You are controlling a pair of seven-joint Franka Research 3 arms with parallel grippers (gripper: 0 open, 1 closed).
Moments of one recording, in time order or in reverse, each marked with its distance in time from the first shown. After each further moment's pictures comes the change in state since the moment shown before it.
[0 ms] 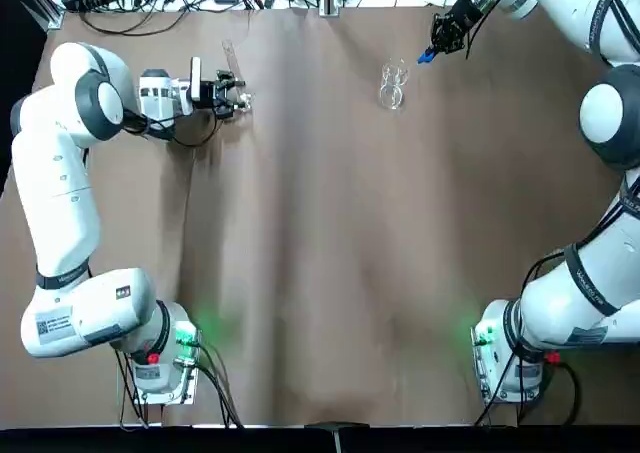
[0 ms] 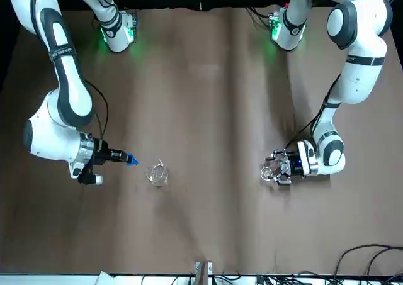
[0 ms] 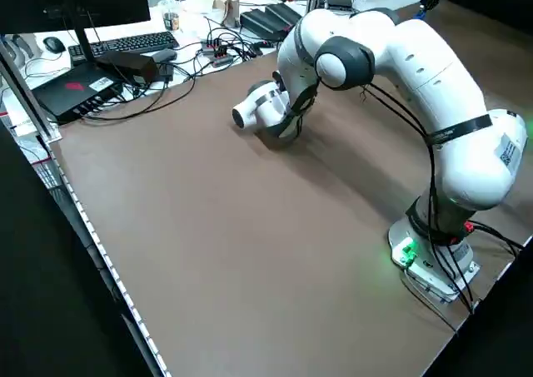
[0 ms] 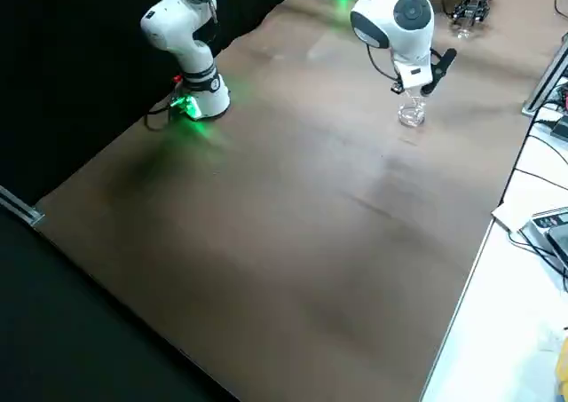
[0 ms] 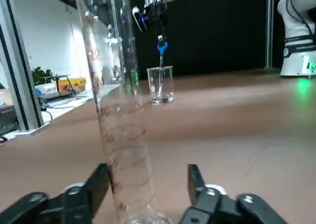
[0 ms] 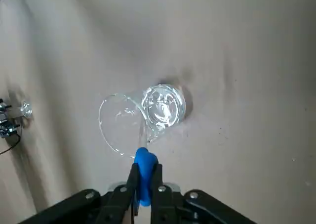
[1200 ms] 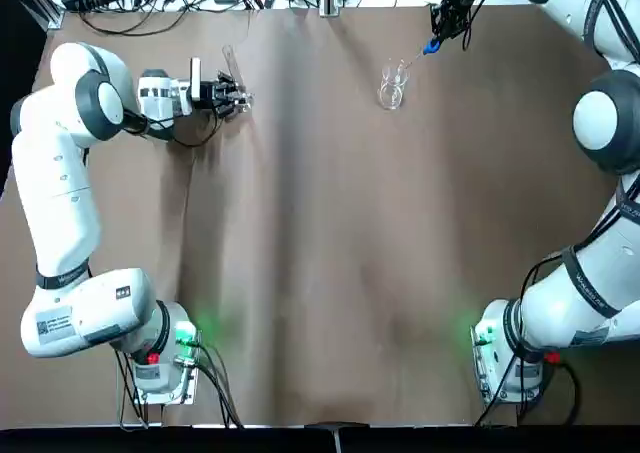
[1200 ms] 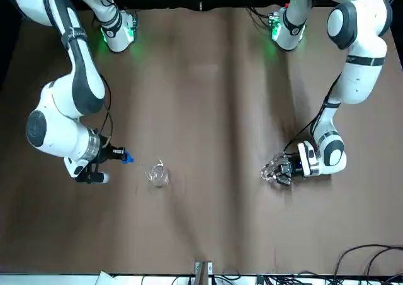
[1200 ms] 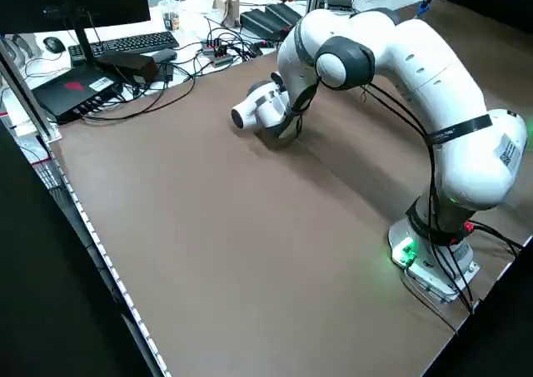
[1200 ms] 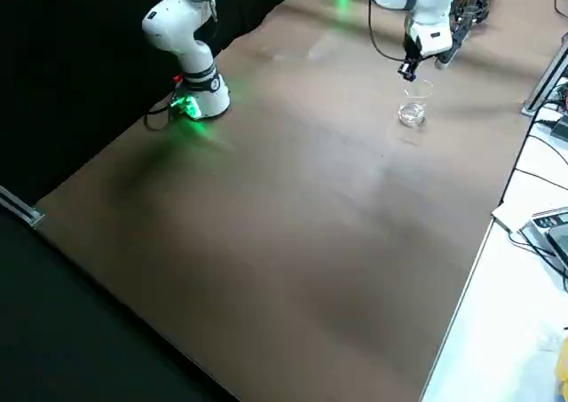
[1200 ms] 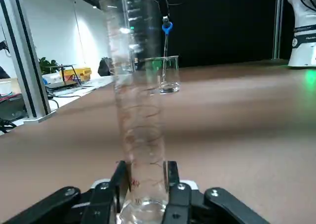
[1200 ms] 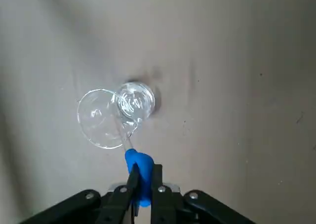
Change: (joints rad) left arm -0.002 0.000 0.004 0.000 -0.003 0.036 -0.007; right arm 0.071 -0.006 0.003 0.151 -0.343 -0.144 0.231
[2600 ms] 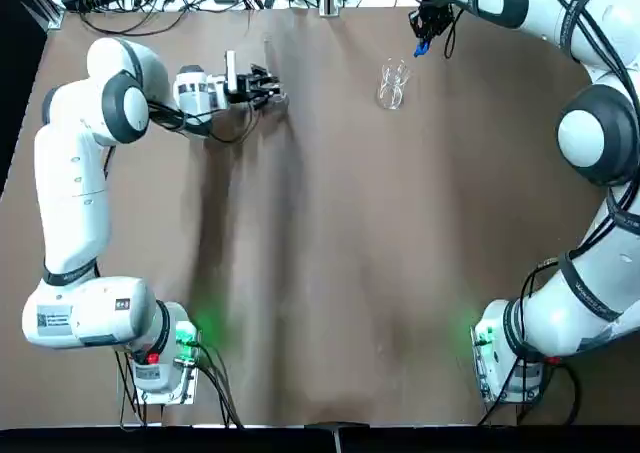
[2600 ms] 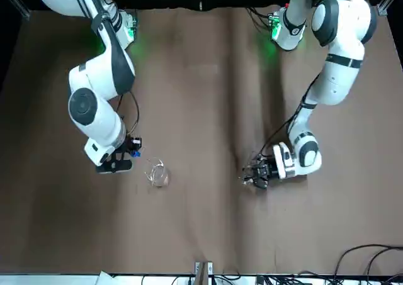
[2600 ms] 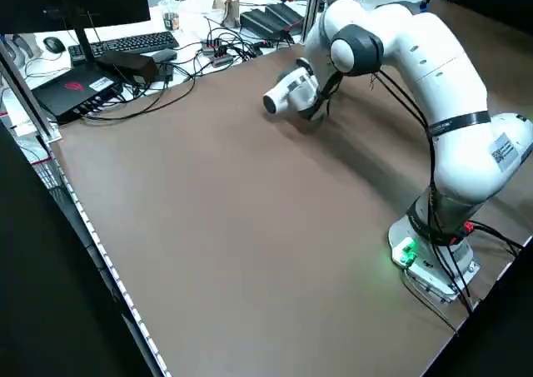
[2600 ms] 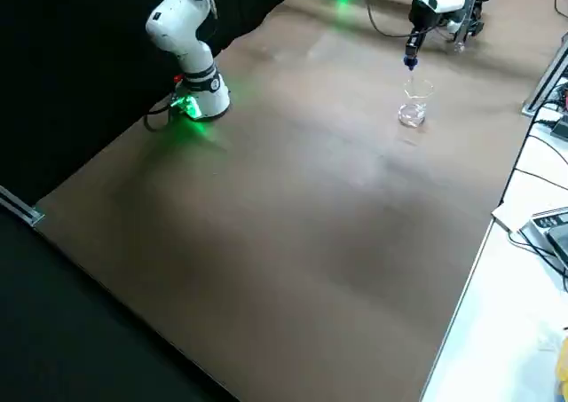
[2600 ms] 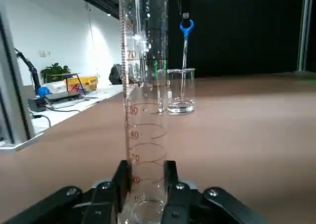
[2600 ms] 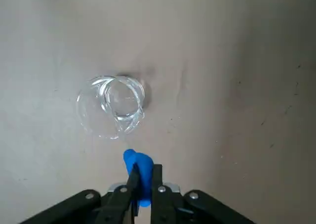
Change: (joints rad) left arm -0.205 -0.005 -0.050 0.003 -0.256 0.149 0.000; right arm 0.174 0.000 0.002 0.057 -0.309 -0.059 0.160
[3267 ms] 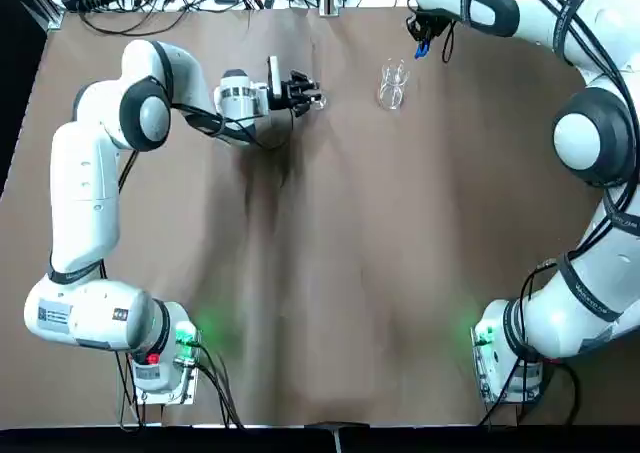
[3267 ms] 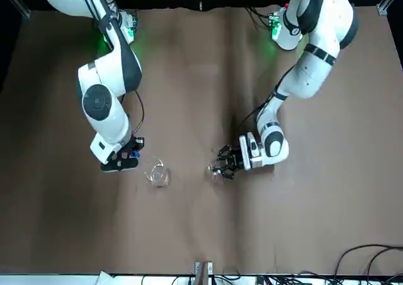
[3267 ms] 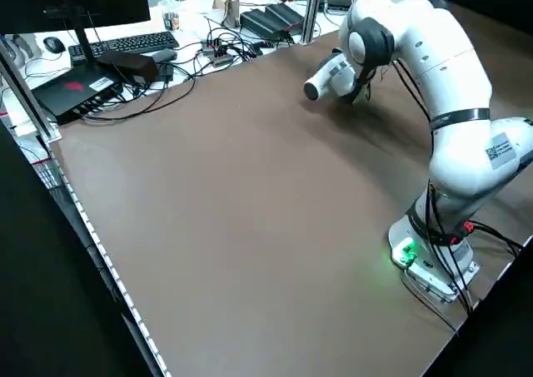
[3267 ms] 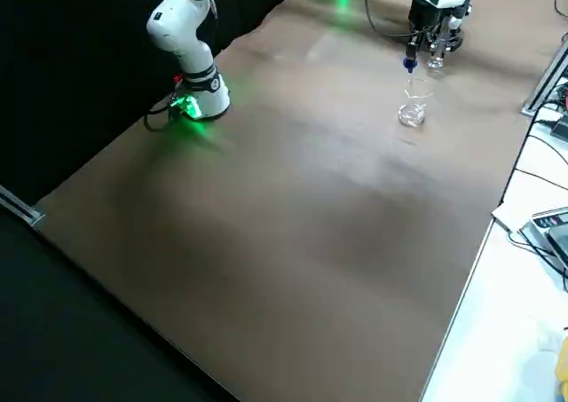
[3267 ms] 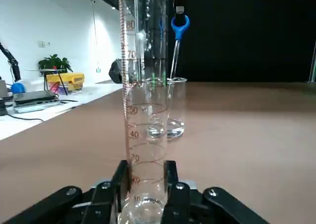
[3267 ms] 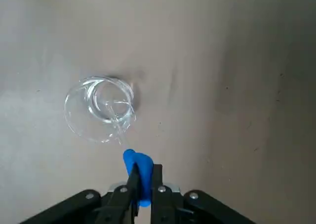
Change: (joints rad) left arm -0.157 -0.006 -0.128 0.000 -0.169 0.218 0.003; right arm 0.028 0.011 0.000 0.000 -0.087 -0.002 0.036
